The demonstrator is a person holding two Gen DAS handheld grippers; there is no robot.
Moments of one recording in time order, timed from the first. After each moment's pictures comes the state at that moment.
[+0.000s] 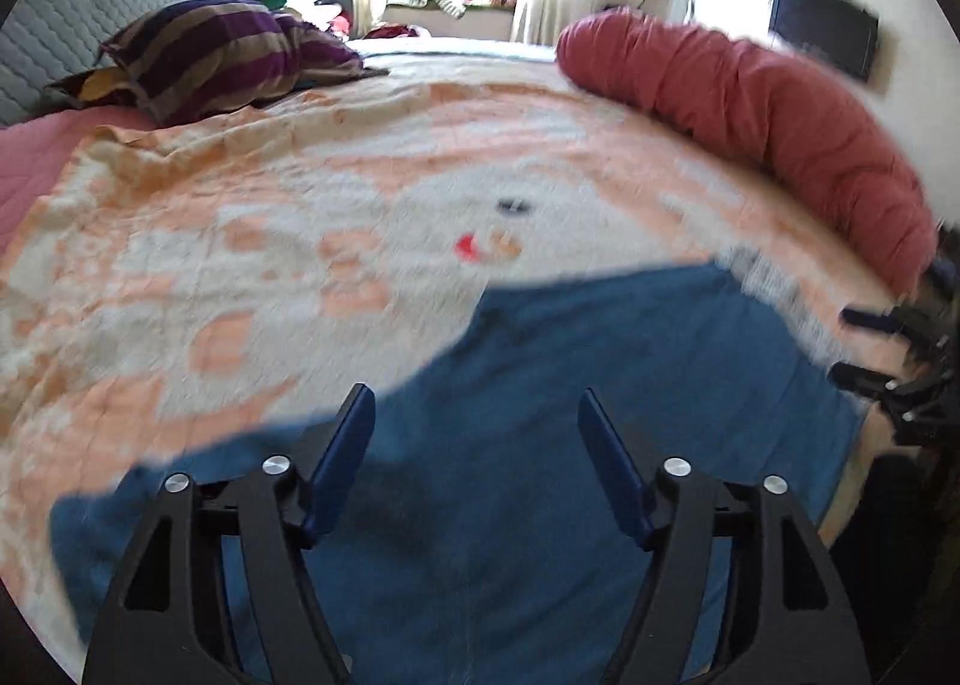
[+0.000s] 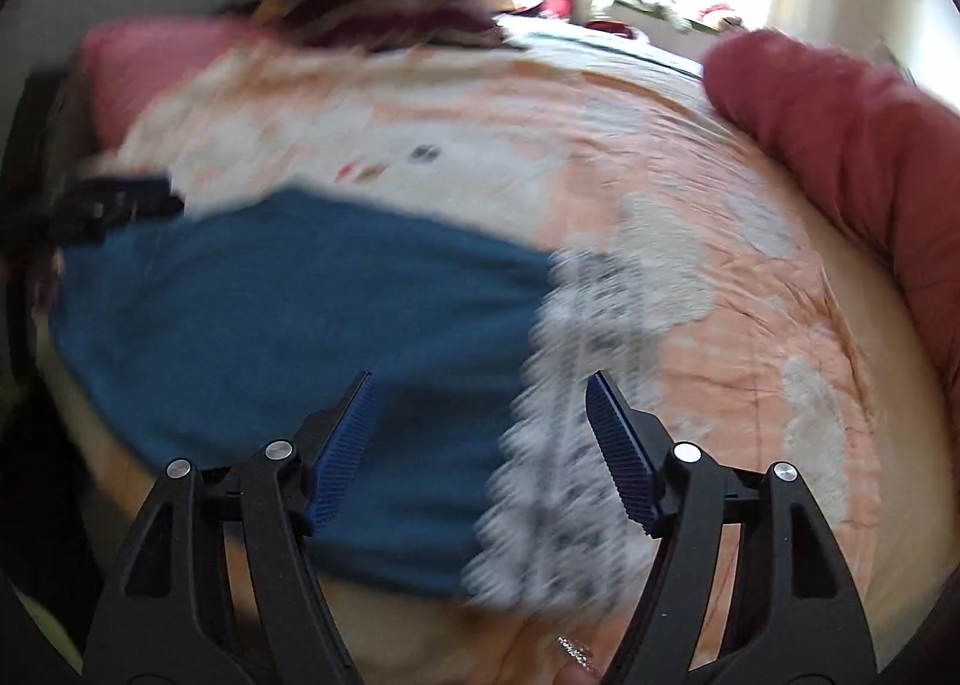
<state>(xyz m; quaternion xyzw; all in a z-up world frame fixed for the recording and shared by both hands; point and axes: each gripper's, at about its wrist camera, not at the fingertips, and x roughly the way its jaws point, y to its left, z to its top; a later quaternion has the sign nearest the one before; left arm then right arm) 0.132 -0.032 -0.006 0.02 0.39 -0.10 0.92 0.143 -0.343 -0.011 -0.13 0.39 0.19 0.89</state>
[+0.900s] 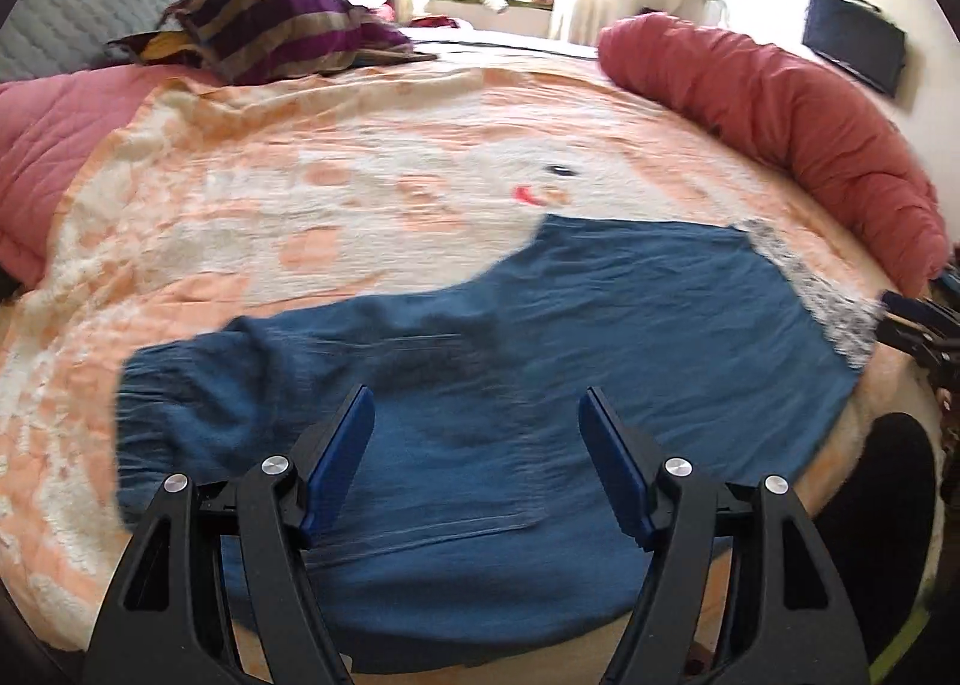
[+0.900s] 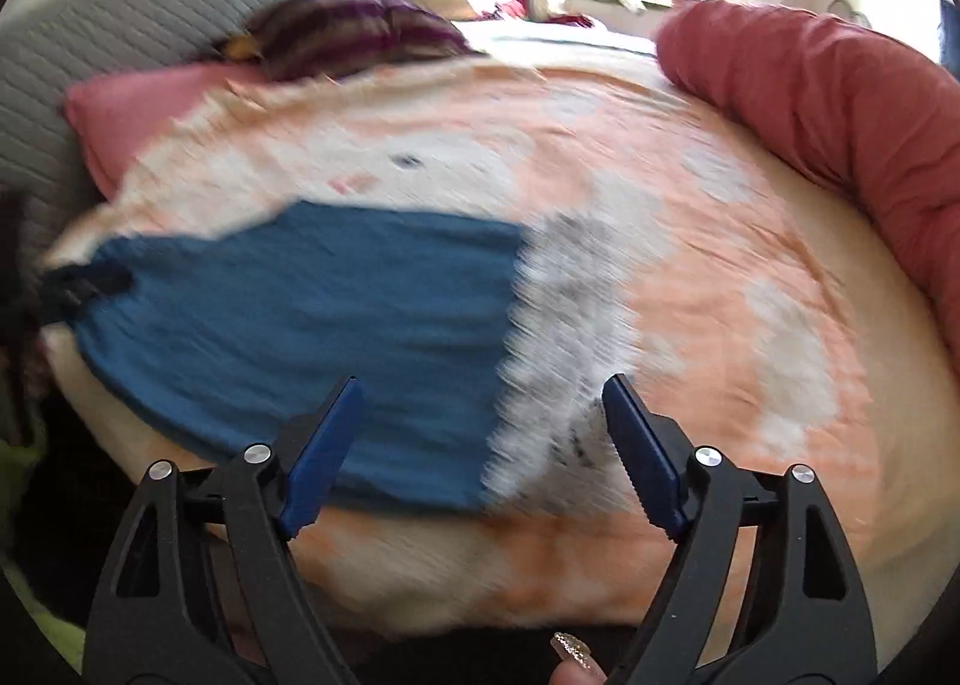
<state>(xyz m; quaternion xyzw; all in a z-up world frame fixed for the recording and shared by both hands) 0.077 -0.005 -0.011 -0.02 0.39 -0.08 0.91 0.100 -0.360 0.006 -0.03 0.38 0.18 0.91</state>
